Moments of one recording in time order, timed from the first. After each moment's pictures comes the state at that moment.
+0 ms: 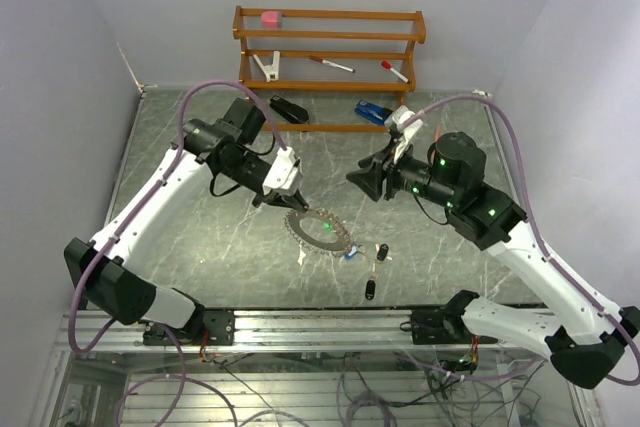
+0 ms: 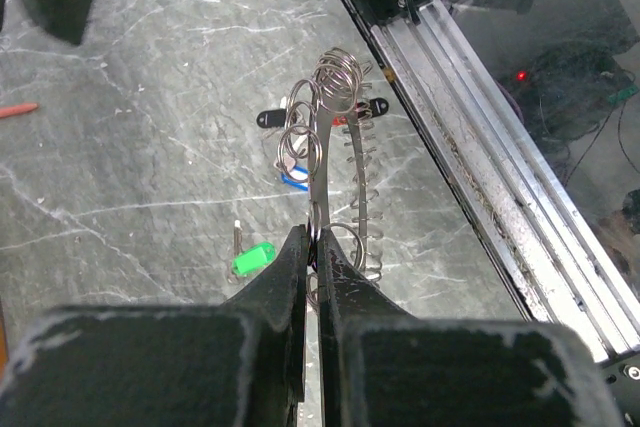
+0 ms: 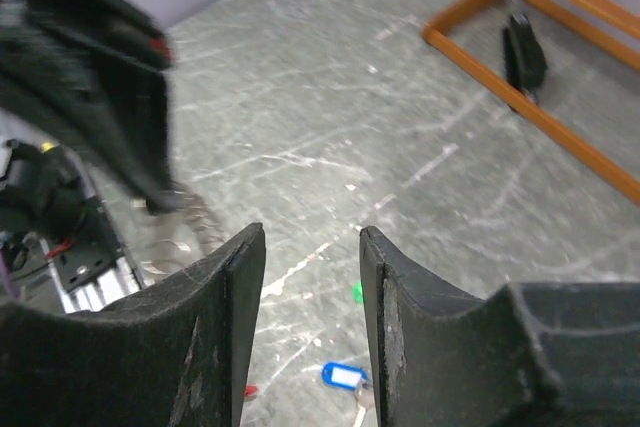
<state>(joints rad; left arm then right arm) -0.54 1.42 1.51 -1.25 1.09 1.33 0.72 0.98 1.13 -0.34 -0.28 0.03</state>
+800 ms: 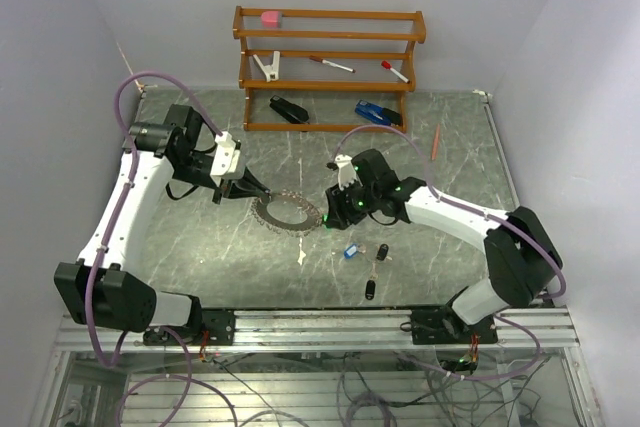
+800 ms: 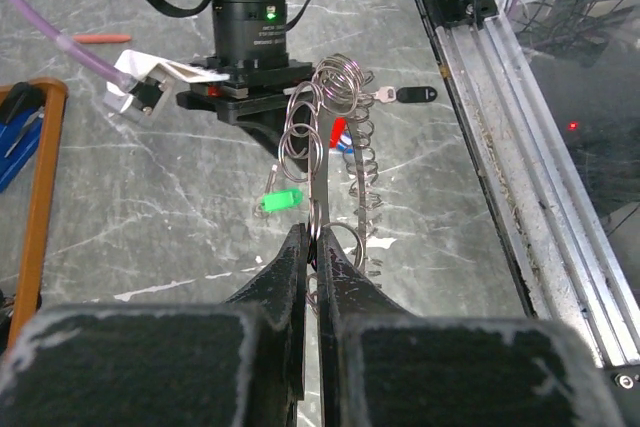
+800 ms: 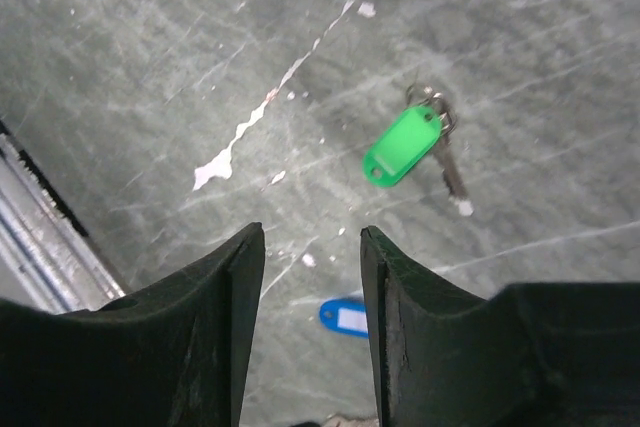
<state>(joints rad) -0.15 1.34 1.41 -1.46 1.25 1.59 0.68 1.53 0.94 -0.29 -0.36 0.14</state>
